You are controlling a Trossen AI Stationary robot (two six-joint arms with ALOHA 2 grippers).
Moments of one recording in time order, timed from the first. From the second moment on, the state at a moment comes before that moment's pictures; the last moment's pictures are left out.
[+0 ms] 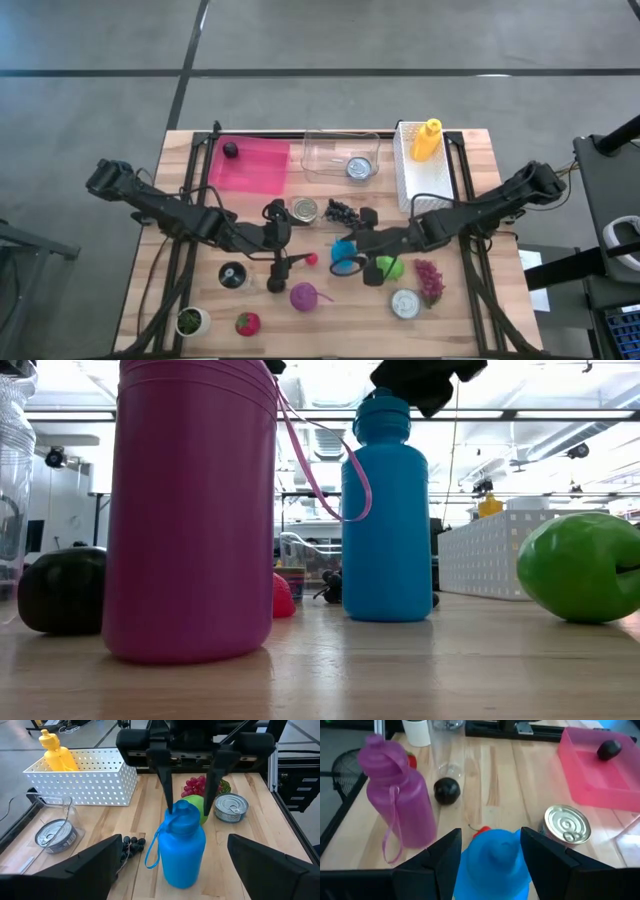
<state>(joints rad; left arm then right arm) -0.39 1.34 0.99 -0.13 -0.46 -0.16 0.36 1.45 0.99 -0.12 0.31 0.18</state>
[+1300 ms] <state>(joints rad) -0.39 1.34 0.99 -0.13 -0.46 -0.16 0.36 1.45 0.99 -0.15 0.31 0.16</state>
